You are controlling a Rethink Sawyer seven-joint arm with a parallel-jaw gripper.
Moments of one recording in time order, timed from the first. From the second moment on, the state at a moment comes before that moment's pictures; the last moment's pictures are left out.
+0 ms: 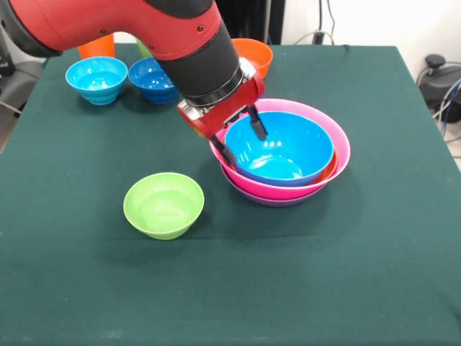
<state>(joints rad) -0.83 -0.31 0.84 1.38 -0.44 1.01 1.19</state>
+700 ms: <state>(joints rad) -0.84 -0.30 0.78 1.38 -0.37 1.04 1.19</state>
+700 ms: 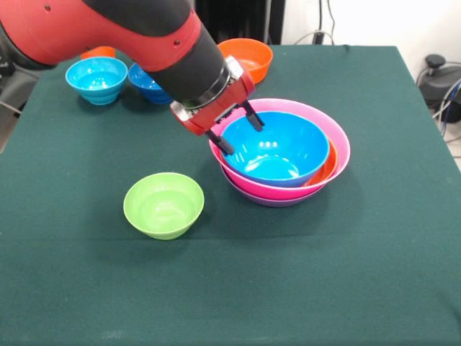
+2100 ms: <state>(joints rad) -0.90 -0.48 0.73 1.39 -0.49 1.18 1.19</state>
